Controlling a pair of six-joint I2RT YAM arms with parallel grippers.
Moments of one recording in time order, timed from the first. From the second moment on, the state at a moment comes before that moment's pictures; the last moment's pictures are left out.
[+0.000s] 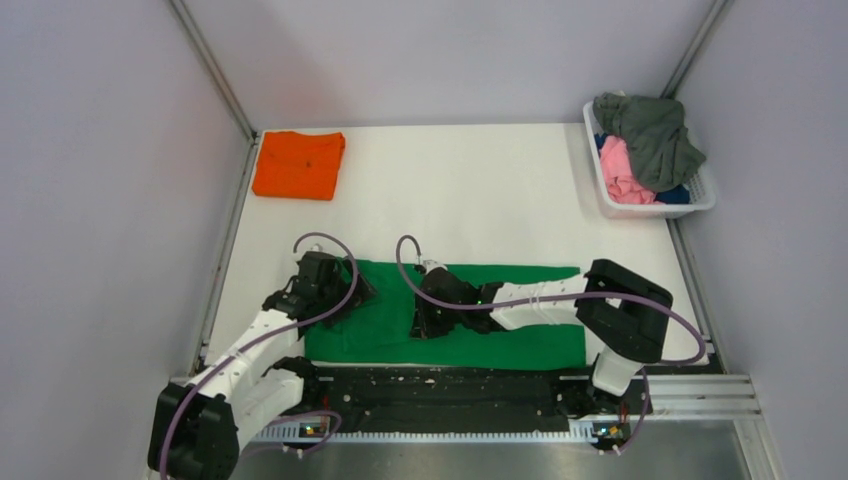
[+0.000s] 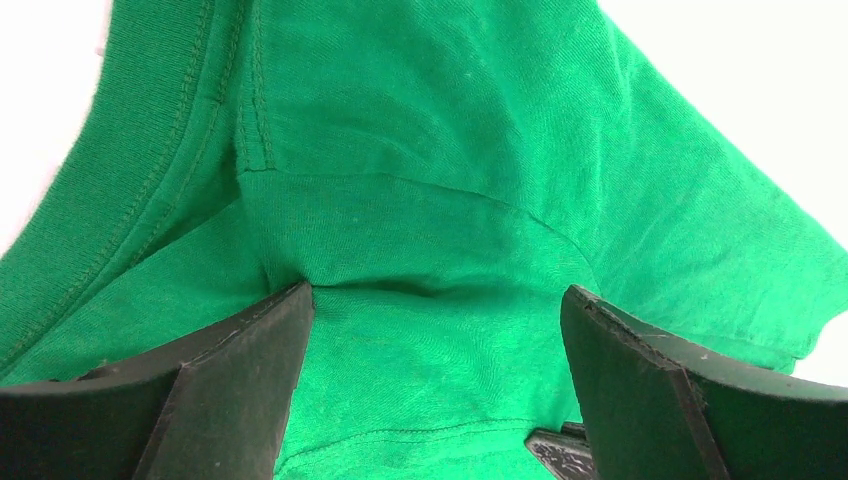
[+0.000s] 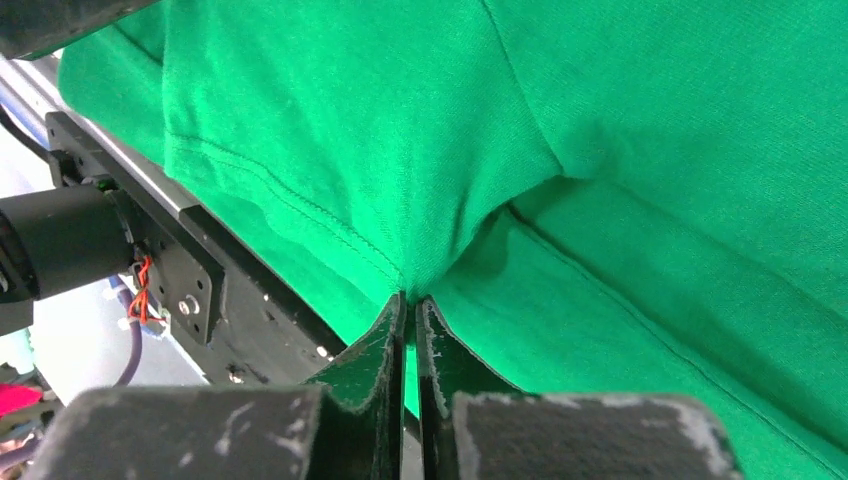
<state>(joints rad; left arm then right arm) -0.30 0.92 0.42 -0.42 0.04 -0.89 1.14 1.71 0.85 0.04 -0.08 0.86</state>
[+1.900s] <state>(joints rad) -0.33 2.76 2.42 -0.11 0.50 -1.02 0.92 1.47 0.66 0.01 -0.10 0.49</state>
